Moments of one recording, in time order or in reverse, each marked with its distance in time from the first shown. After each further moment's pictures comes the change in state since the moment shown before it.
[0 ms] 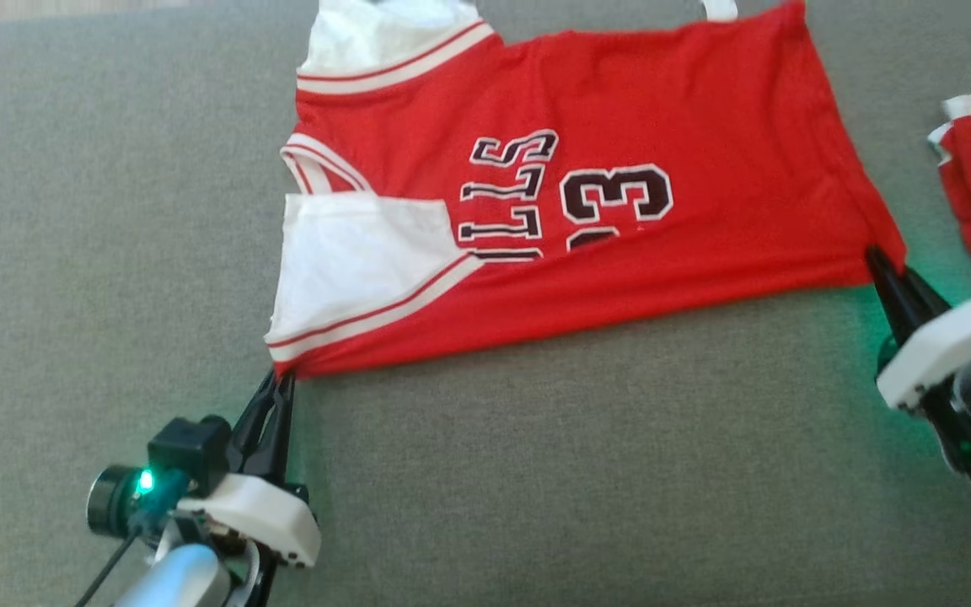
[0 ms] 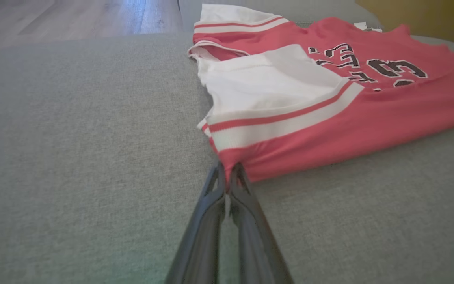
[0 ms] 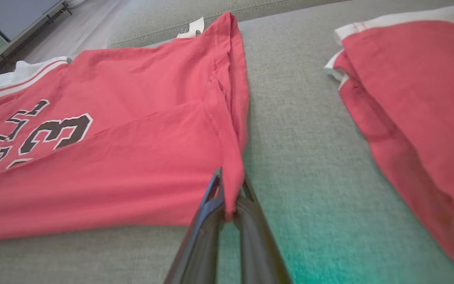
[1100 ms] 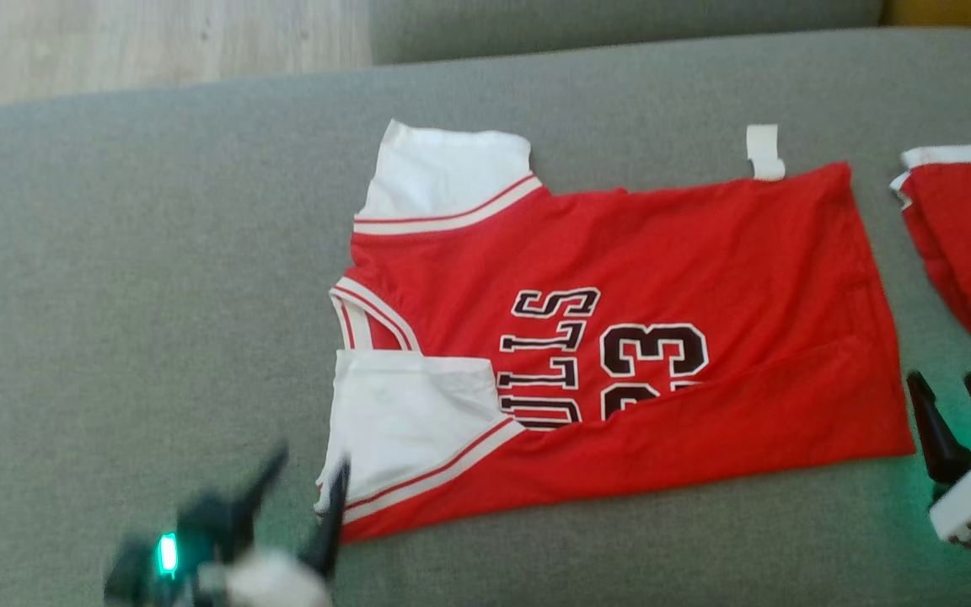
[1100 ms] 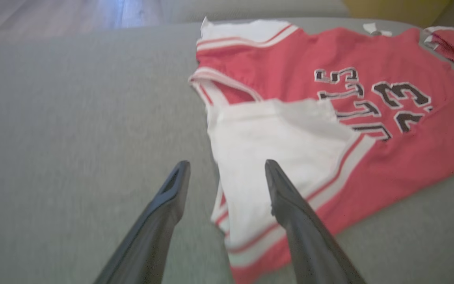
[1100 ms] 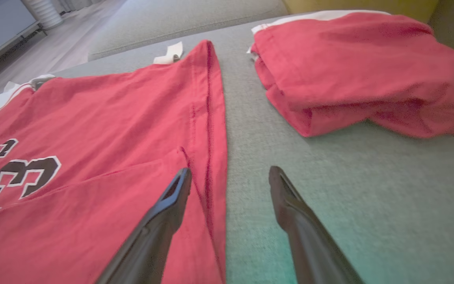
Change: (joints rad) left arm 0.201 0.087 -0.068 -0.228 0.004 0.087 0.116; right arm 0.387 -0.024 -0.251 -0.146 -0.113 0.000 -0.071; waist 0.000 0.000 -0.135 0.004
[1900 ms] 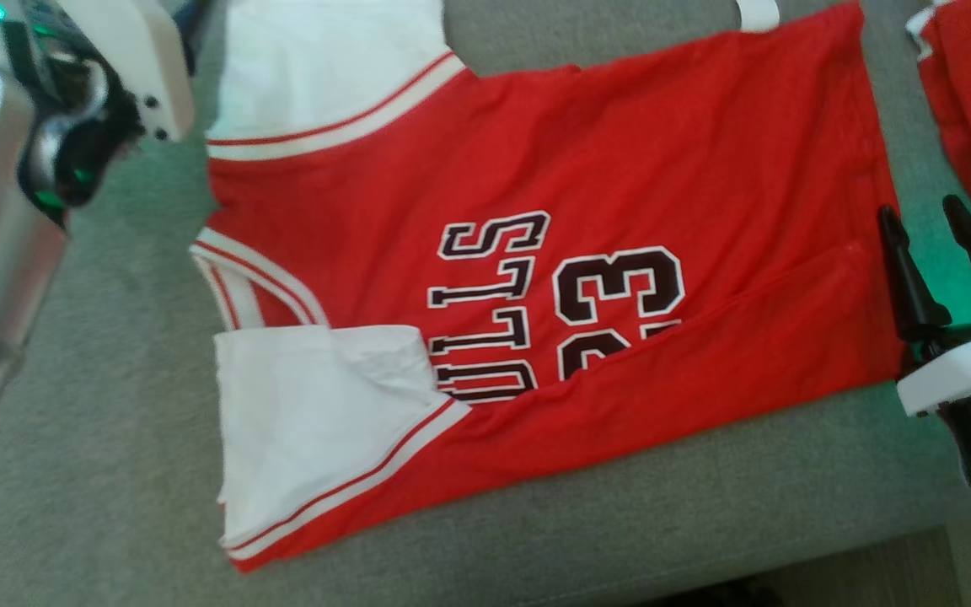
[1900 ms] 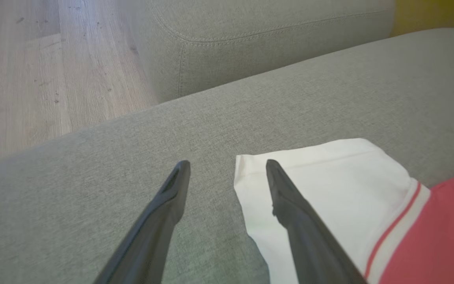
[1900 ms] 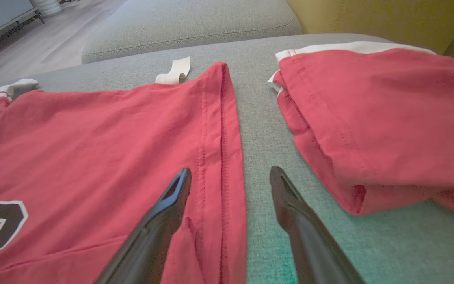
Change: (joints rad) left arm -1.055 -0.058 0.093 0.531 -0.144 -0.371 0.559; right arm -0.105 0.119 -0.184 -0.356 -0.240 0.000 0.117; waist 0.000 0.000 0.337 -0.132
